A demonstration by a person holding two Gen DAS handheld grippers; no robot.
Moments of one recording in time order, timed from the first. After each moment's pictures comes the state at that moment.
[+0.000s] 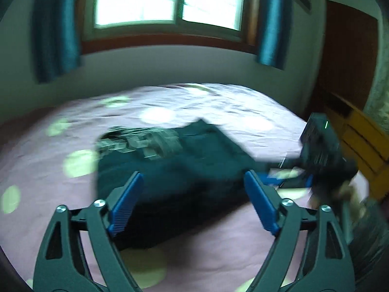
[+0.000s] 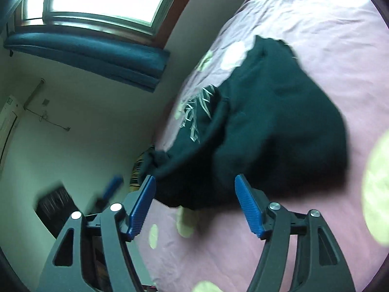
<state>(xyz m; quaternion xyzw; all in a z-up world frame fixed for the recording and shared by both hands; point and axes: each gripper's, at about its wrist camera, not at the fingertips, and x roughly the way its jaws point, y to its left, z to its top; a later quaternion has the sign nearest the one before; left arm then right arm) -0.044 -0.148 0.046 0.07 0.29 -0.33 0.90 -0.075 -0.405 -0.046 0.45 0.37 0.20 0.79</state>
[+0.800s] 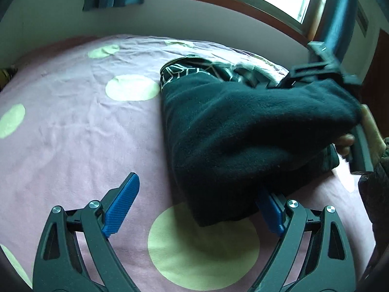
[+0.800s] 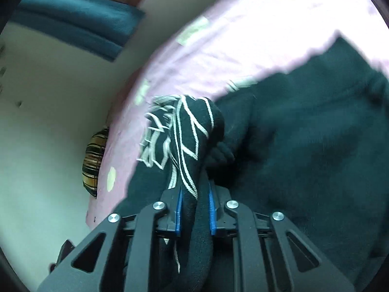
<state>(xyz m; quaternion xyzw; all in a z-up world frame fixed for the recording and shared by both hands) 0.027 -0.070 -0.059 -0.01 0.40 -0.24 0.89 0.092 -0.334 -0.051 0.32 0.48 0.16 0.80</state>
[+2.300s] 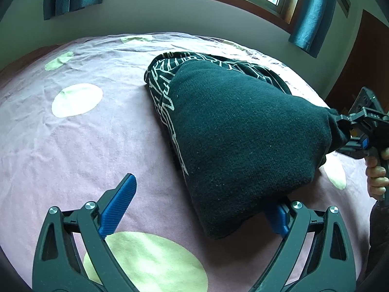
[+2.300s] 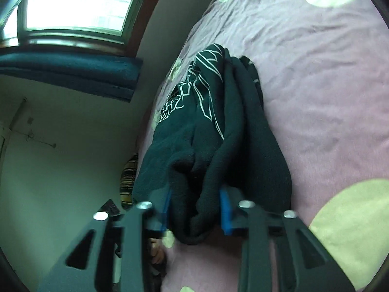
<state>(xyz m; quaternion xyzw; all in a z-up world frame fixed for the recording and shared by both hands) 0.038 -0.147 -0.066 0.03 0.41 -0.30 0.86 -0.078 -0.467 -0.052 0.46 0.41 0.14 0.78</state>
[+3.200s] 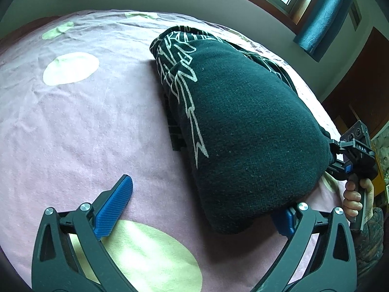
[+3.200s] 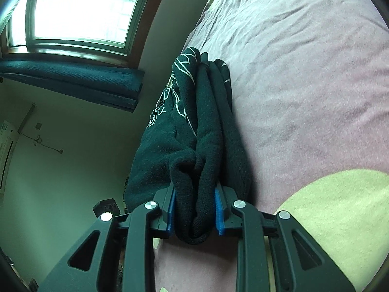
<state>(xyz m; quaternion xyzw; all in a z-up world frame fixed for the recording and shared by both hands) 0.050 -0.139 -0.091 -0.02 0.46 -0.31 0.83 -0.117 -0.495 -0.103 0.49 0.36 0.15 0.78</state>
